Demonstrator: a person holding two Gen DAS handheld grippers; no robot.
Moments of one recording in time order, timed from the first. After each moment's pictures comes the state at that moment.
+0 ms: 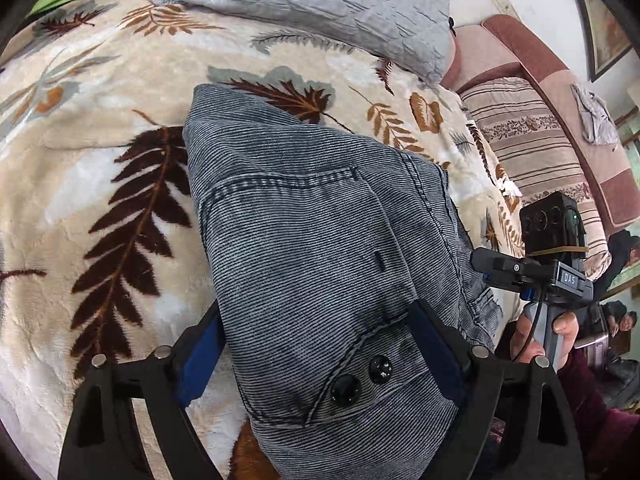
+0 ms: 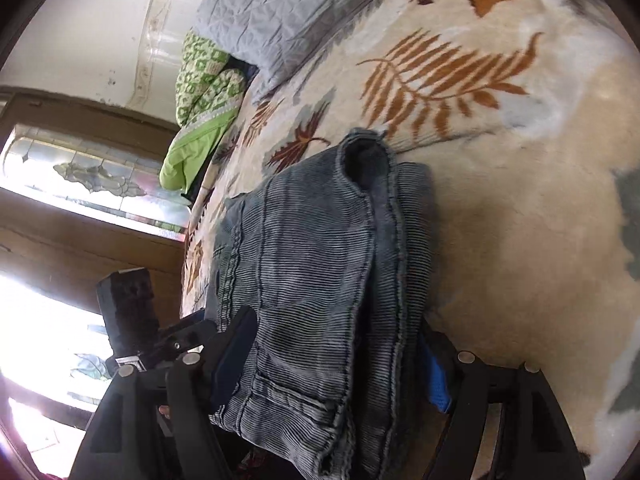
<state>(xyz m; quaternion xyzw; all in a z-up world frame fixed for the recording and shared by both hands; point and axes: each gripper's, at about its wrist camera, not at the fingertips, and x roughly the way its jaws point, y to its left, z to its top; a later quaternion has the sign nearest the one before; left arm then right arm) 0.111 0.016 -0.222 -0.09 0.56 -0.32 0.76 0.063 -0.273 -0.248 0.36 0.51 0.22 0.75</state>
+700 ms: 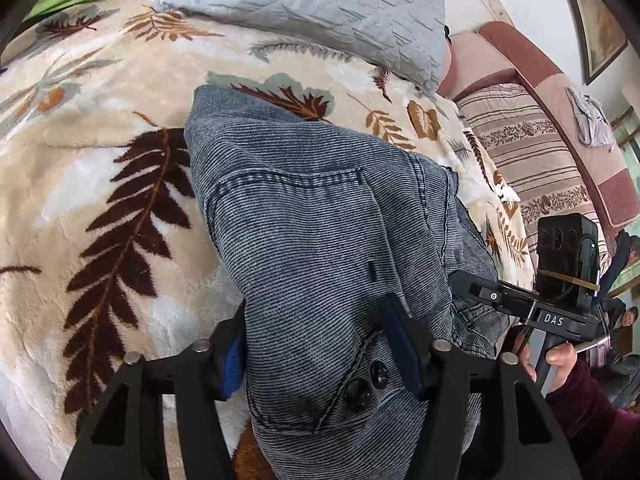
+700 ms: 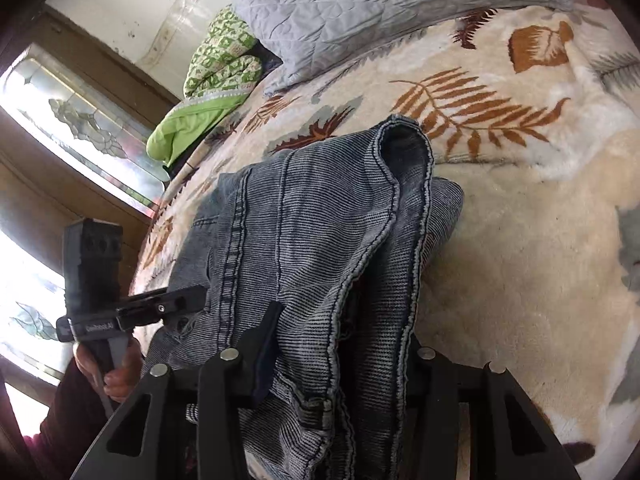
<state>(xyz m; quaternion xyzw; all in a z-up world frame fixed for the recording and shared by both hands) 0.103 0.025 -0.224 -0.10 0.54 -0.32 0.77 0.043 -0.239 -0.235 0.25 0.48 0.20 0.82</state>
